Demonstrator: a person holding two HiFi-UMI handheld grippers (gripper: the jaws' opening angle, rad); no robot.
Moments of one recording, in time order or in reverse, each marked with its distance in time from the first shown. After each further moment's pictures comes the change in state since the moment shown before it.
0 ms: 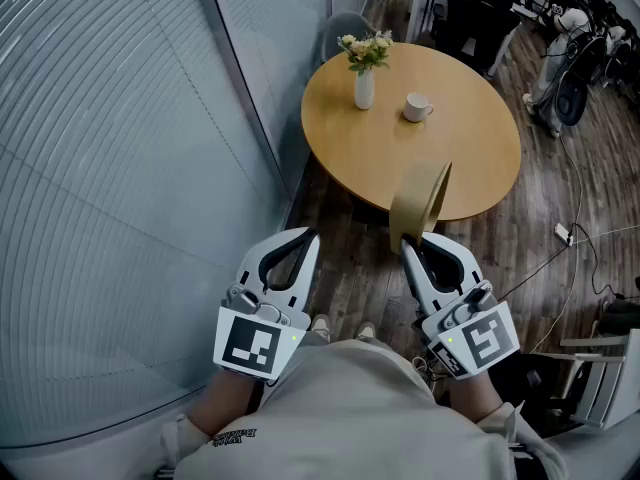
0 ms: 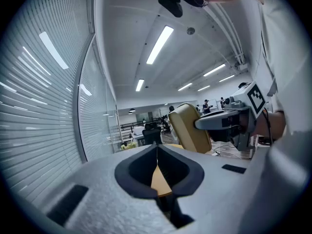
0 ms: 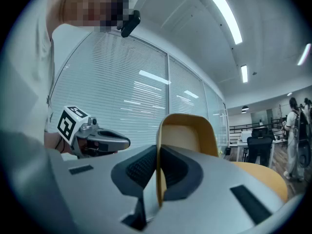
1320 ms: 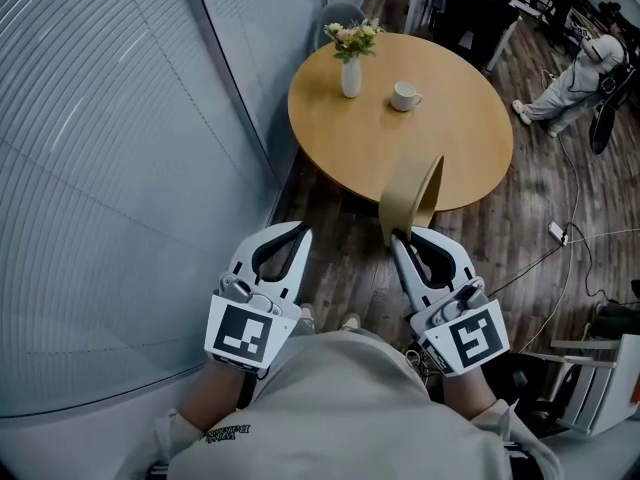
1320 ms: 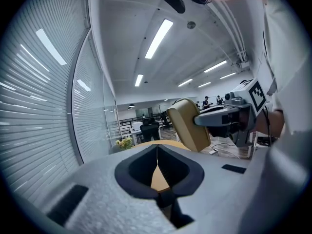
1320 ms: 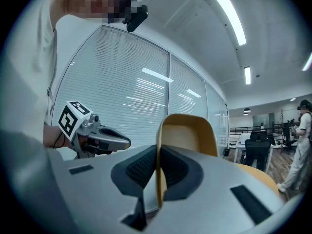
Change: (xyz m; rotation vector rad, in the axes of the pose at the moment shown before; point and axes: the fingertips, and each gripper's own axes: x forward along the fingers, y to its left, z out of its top) left arm 0.024 -0.050 -0.008 -0.013 0.061 -0.003; right arm -0.040 -0.028 -0.013 -0.052 0.031 0.019
